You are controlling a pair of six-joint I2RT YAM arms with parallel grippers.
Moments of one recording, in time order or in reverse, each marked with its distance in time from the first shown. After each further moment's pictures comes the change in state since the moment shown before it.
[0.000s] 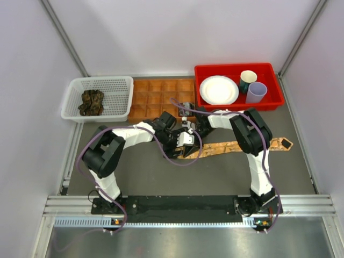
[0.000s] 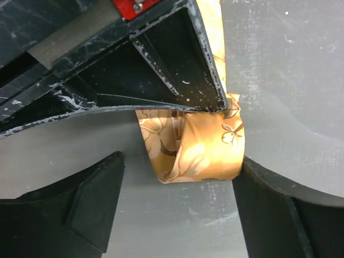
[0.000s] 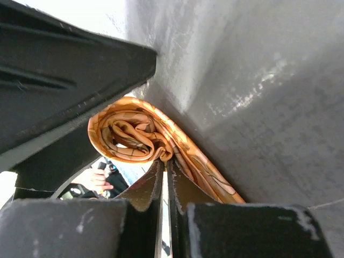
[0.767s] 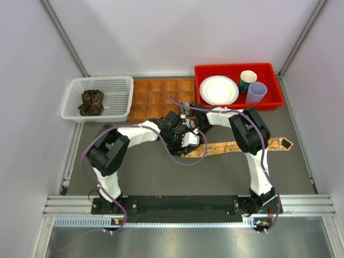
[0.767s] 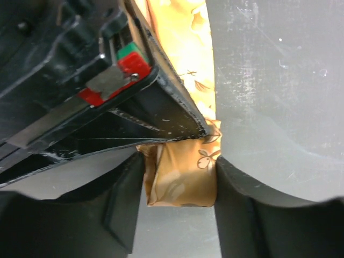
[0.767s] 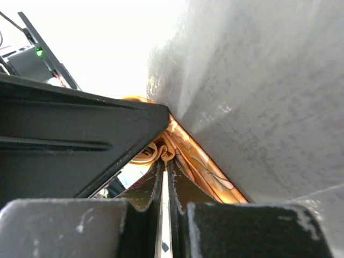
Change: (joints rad) left arm -0.051 0.054 0.079 -0.049 -0.020 -0.019; right arm 0.001 0.026 0.080 -0.084 0.039 -0.027
